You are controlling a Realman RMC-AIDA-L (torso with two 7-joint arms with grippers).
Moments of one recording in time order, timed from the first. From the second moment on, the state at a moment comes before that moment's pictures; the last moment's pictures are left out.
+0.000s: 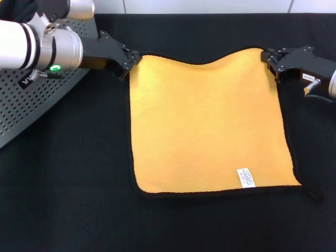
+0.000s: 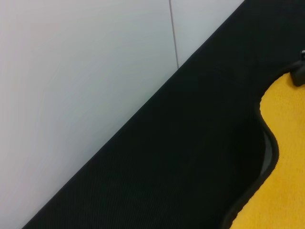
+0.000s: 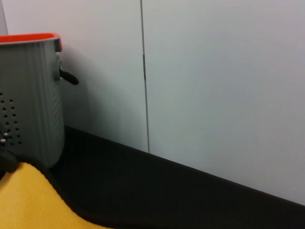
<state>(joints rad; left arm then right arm) -0.67 -2.09 1.00 0.85 2.21 1.05 -1.60 0.69 1.95 -1.58 -0.30 -0.77 -0.82 0.96</state>
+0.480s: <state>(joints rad) -0.66 -2.09 1.00 0.84 2.21 1.01 -1.60 0.68 1.95 -1.58 -0.33 -0.77 -0.83 0.95</state>
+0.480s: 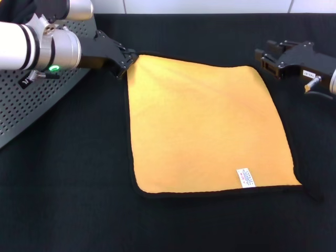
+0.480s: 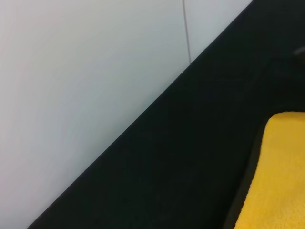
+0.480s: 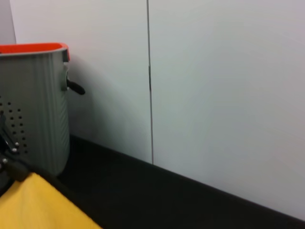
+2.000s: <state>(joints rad) -0.36 -1.91 0.89 0.62 1.59 2.01 -1.04 0.48 2.03 -1.62 -0.62 -1.11 -1.58 1.11</state>
